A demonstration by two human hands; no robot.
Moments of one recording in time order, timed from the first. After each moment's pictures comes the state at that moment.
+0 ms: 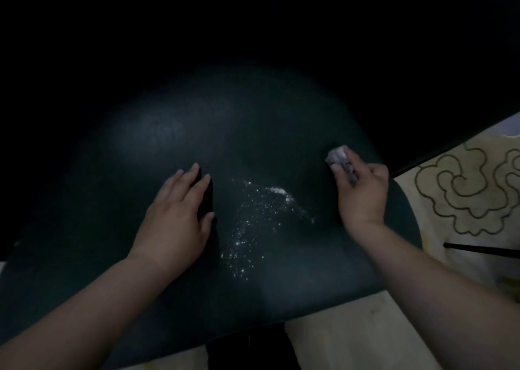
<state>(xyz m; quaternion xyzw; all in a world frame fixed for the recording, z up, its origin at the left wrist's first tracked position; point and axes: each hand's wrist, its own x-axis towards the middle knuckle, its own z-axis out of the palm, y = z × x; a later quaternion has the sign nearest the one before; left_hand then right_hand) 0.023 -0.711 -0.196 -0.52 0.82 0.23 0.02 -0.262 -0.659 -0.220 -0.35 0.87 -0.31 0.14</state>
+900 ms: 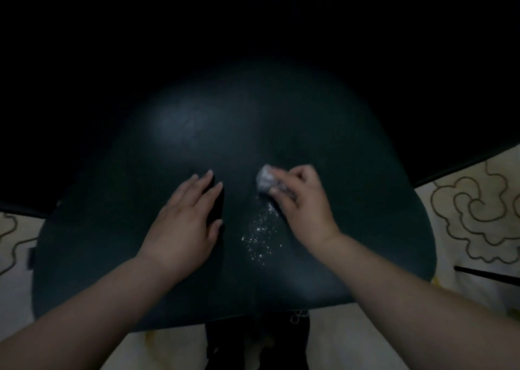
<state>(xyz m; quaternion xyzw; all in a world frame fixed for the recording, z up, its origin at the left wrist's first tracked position) 0.059 -0.679 -0.192 -0.52 0.82 0.24 0.03 -0.160 -0.661 -0.205 -0.57 0.69 -0.32 0.32</state>
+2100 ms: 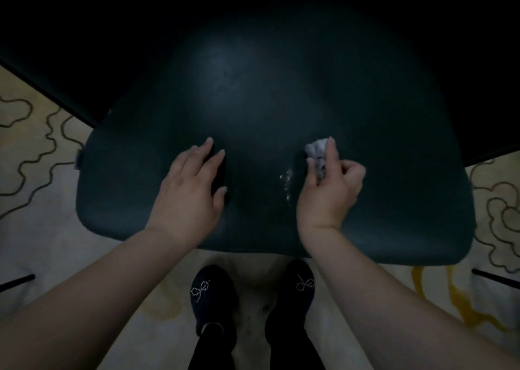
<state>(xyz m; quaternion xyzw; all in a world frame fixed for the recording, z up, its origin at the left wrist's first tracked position) 0.102 -0.601 -0.198 -0.63 0.74 0.21 -0.04 -0.098 -0.606 -0.231 -0.37 0.85 -0.35 0.16</state>
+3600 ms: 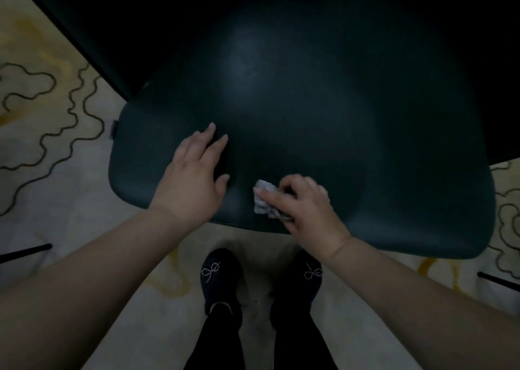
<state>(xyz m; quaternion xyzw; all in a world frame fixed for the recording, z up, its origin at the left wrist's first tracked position) 0.145 -0.584 -0.205 -0.64 0.73 0.23 -0.04 -0.081 -0.552 -0.223 -0.83 0.49 -0.15 0.24</state>
